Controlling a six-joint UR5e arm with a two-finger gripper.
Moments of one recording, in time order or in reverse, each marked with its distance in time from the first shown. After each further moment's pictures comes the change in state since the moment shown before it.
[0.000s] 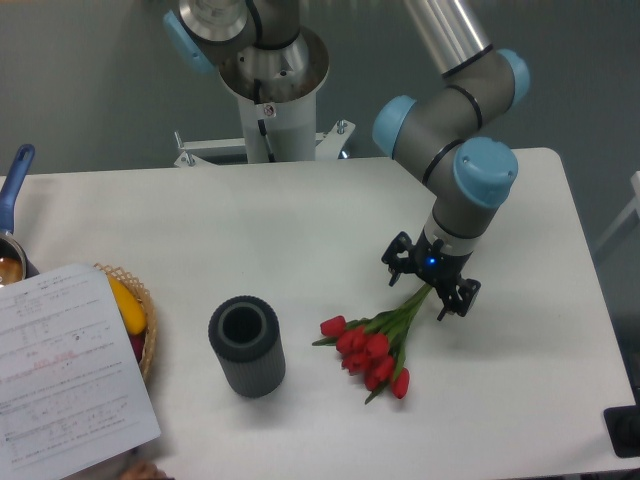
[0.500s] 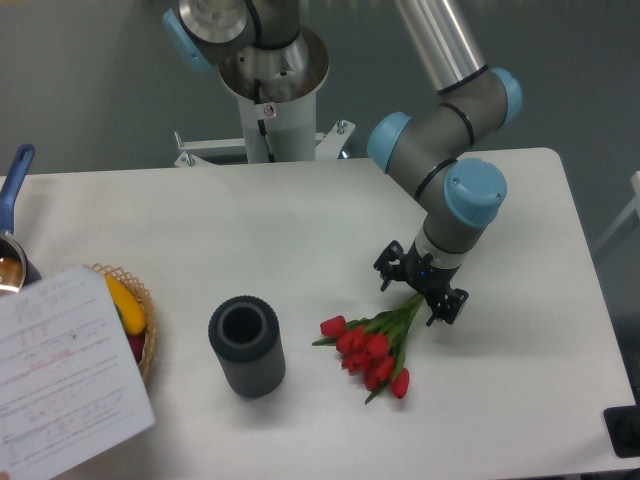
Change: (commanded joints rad) arm -0.023 -0.028 -0.014 0.009 0.041 -0.005
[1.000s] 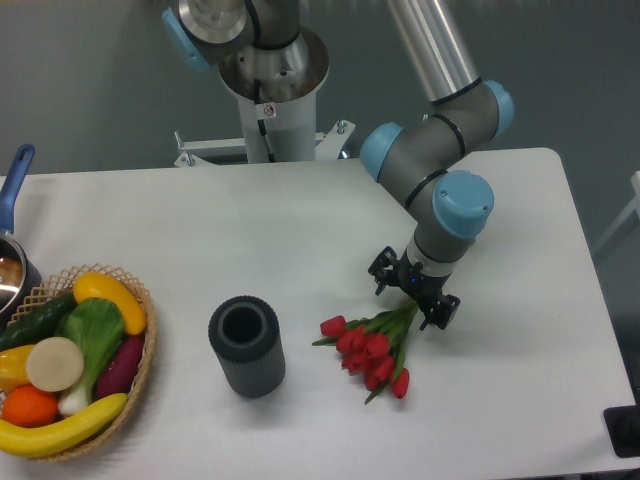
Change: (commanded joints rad) arm -0.012 -0.020 -0.002 0.040 0.002 -0.005
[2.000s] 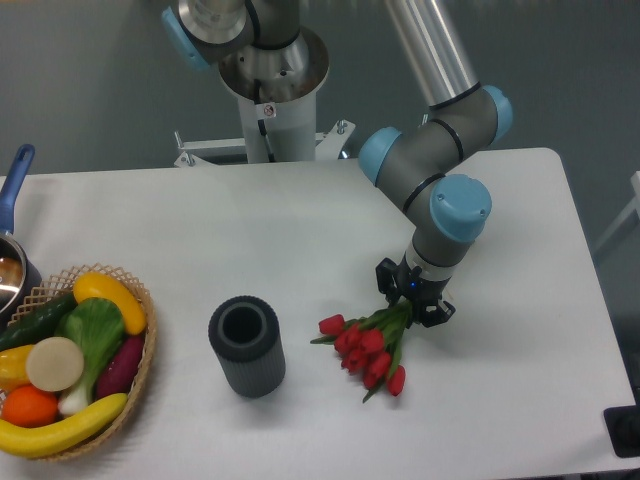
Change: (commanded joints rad) arm 0.000 0.002 0.020 0.008 0.005 -0.006
